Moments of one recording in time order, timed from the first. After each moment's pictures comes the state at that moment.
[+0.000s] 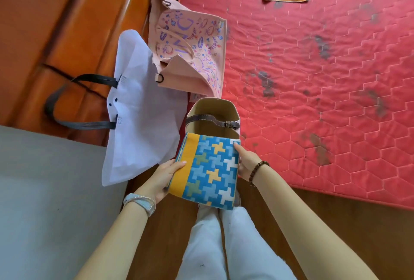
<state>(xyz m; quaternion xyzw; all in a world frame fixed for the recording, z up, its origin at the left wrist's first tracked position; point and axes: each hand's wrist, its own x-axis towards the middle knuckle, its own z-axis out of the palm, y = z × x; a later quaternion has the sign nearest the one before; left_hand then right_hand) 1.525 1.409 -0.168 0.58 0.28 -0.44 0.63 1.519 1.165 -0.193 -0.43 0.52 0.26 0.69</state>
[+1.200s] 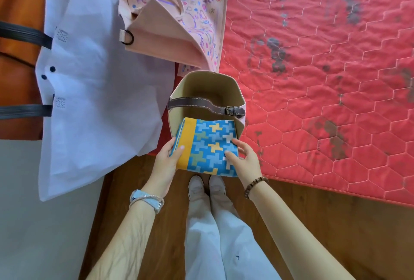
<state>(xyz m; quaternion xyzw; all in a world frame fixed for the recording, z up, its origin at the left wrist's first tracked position) 1.543 1.360 -0.312 0.64 0.26 -0.33 0.65 1.501 1.156 -0.313 -0.69 0.39 0.15 0.59</state>
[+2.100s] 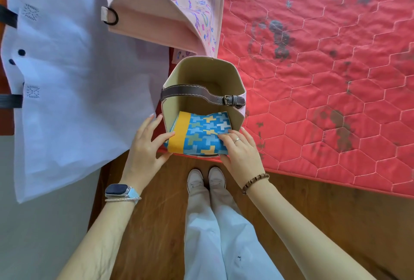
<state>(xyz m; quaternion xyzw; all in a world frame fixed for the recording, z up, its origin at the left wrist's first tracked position) 1.555 1.405 -0.352 0.95 -0.19 -0.10 0.22 1.501 1.148 -0.344 -0.98 -0.03 0.02 0.18</state>
